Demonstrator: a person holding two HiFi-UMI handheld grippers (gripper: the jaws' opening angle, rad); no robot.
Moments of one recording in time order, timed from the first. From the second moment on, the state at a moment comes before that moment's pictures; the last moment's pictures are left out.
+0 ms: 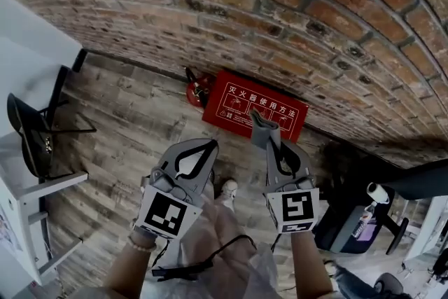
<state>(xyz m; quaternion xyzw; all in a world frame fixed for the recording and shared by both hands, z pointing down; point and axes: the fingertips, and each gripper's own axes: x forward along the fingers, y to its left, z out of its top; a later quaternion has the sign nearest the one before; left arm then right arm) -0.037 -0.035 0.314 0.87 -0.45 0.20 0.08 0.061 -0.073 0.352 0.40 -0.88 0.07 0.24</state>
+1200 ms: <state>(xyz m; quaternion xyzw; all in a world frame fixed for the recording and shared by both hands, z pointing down) -0.118 -0.098 0.417 0.84 -0.49 0.19 0.12 -0.062 -0.170 0.496 0.36 -0.89 0.10 0.28</state>
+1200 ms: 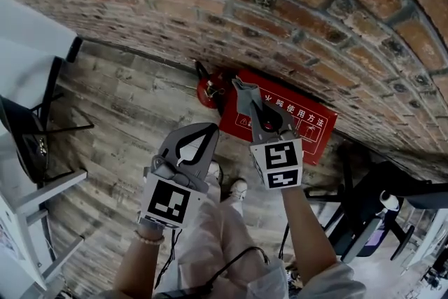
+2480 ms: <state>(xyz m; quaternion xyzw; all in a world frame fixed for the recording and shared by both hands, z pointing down) -0.120 -0.110 0.466 0.84 -0.48 0.21 0.14 -0.072 -0.204 0.598 0.36 -0.85 0.12 0.37</state>
